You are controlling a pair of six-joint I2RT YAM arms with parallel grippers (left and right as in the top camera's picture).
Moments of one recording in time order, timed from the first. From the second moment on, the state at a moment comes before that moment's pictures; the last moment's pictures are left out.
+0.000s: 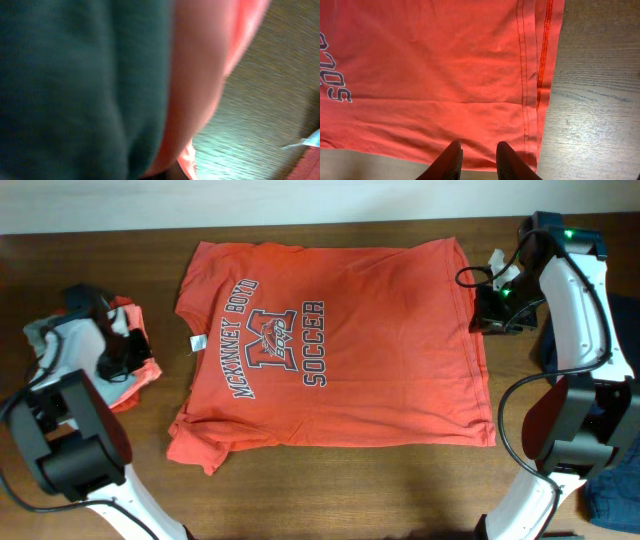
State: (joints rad) left arm 0.39 2.09 1.49 -0.78 0.08 -0.04; right arm -0.16 2.03 1.91 -1.44 -0.22 -0.06
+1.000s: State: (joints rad) left arm 0.28 2.11 1.67 -0.81 0.43 0.05; right arm -0.16 2.03 1.91 -1.49 -0.21 -0.06
